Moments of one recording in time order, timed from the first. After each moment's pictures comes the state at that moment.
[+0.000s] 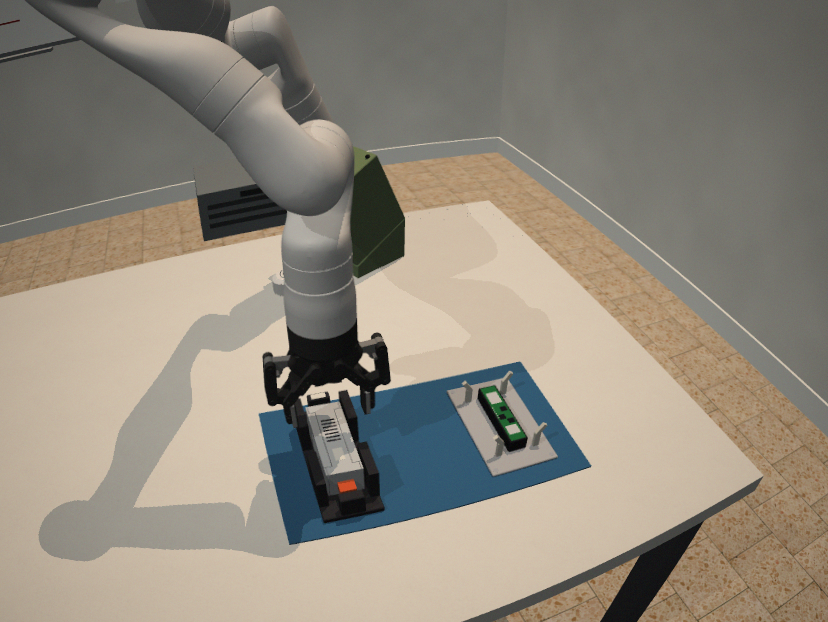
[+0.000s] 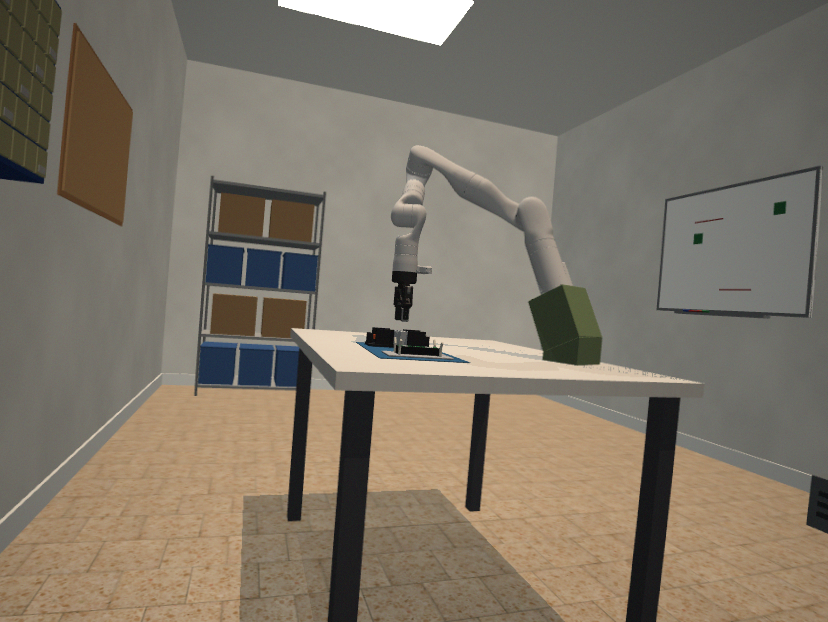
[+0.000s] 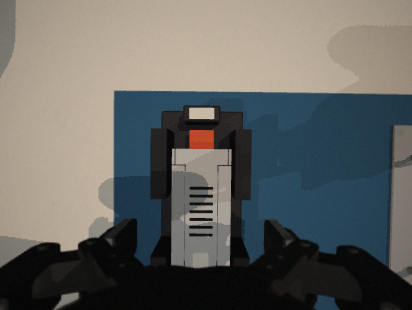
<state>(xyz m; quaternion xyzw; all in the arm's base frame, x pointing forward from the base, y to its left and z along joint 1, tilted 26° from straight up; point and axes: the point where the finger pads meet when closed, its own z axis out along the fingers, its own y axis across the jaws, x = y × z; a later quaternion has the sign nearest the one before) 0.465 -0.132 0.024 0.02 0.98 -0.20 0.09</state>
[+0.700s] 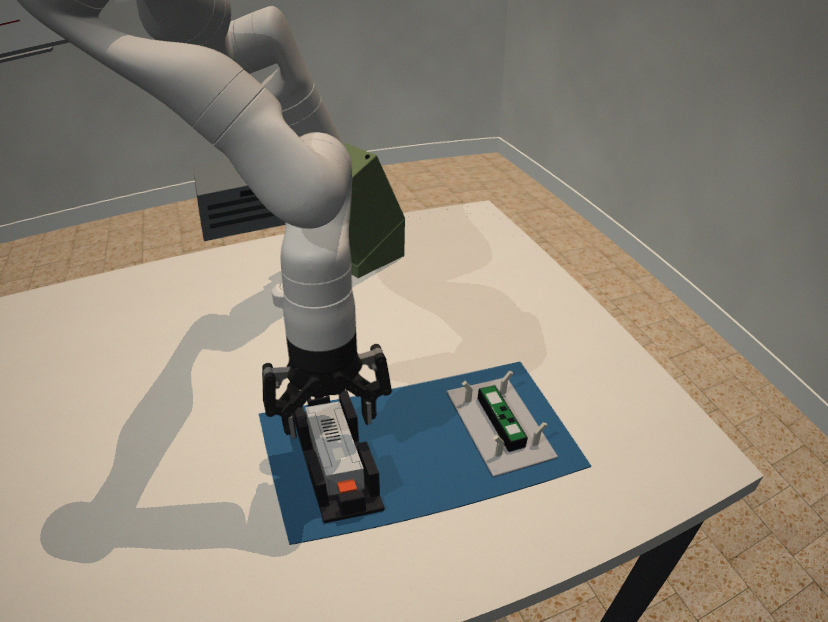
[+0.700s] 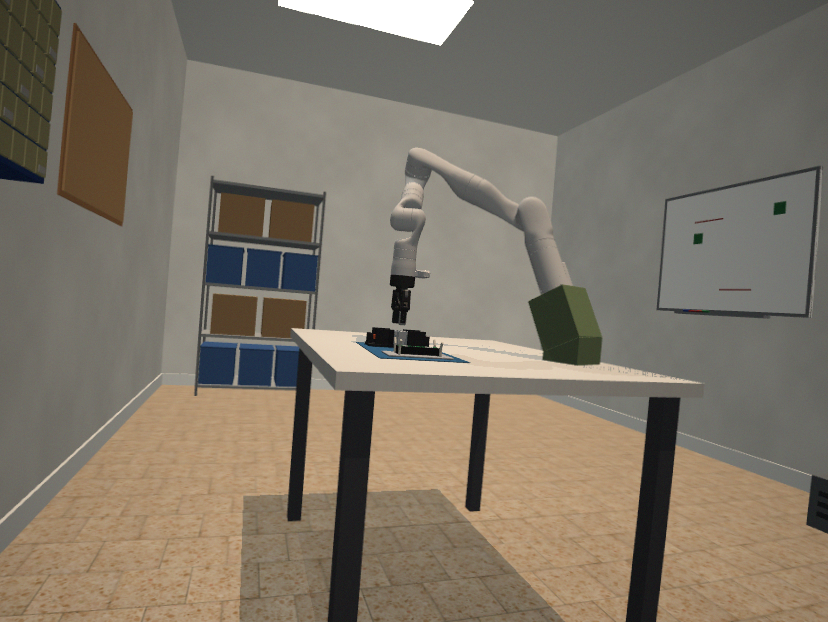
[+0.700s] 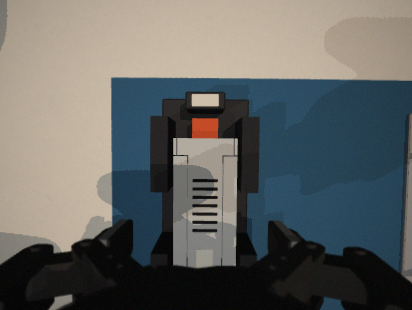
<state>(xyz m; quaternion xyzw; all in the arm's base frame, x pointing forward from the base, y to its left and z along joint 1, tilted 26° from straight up) 0.474 -0.139 0.016 0.02 0.97 -0.20 0.10</state>
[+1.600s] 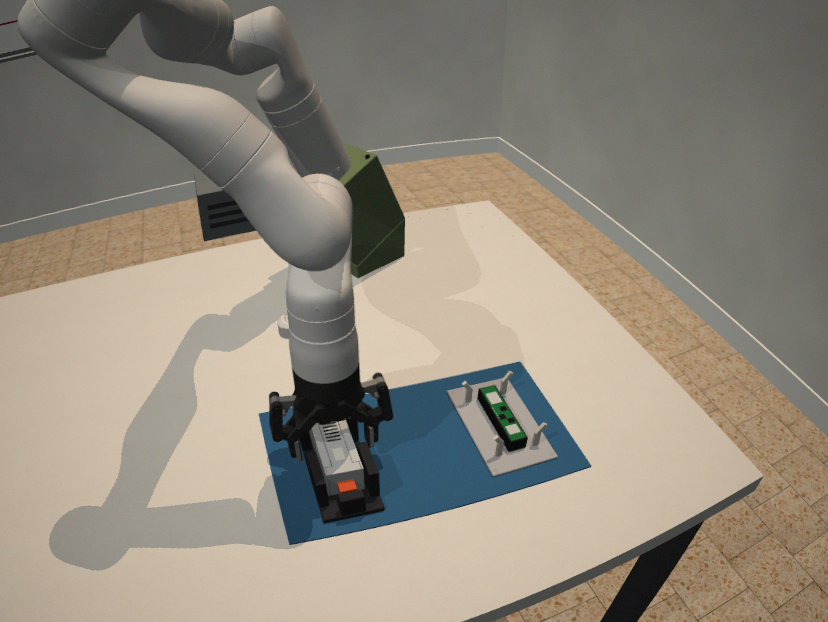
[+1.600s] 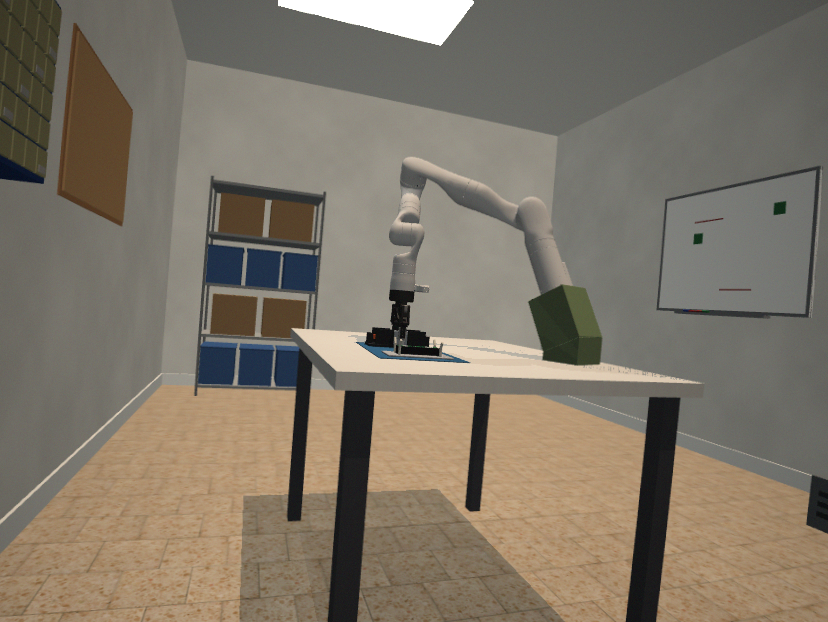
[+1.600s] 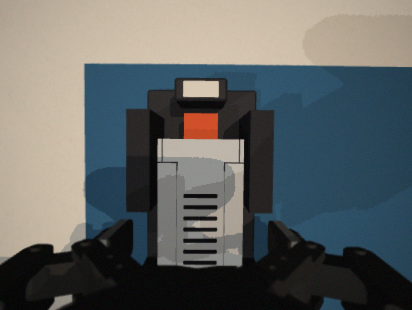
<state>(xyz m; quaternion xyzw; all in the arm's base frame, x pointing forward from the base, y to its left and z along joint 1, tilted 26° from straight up) 0.481 -0.154 -0.025 0.02 0.97 -0.20 0.10</state>
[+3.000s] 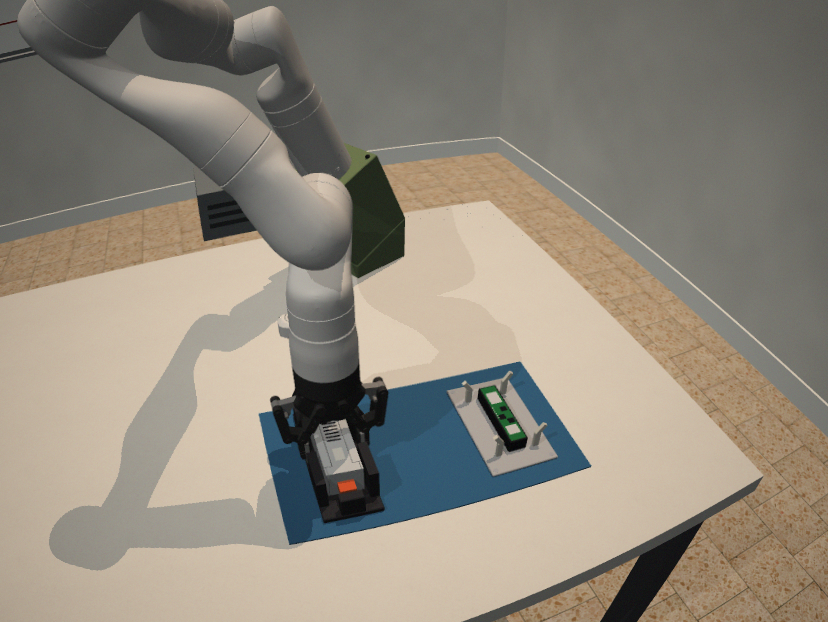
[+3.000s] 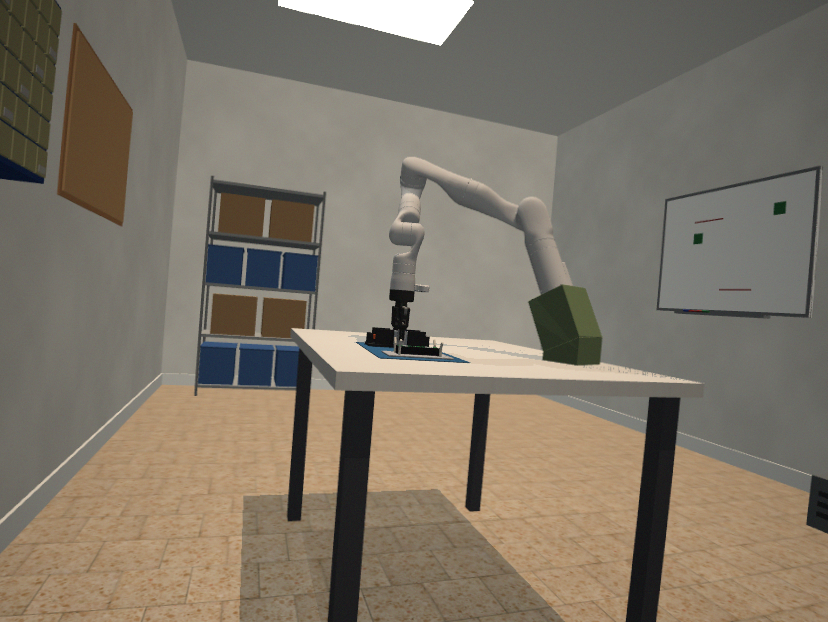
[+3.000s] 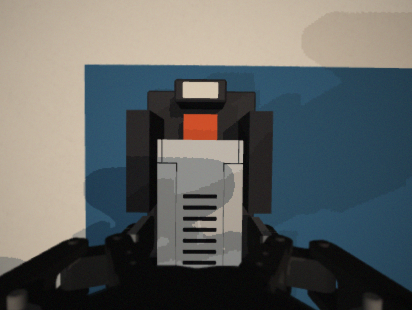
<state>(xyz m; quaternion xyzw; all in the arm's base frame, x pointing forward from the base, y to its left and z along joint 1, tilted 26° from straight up) 0.480 -0.154 -0.025 0.02 0.98 -0.20 0.09</state>
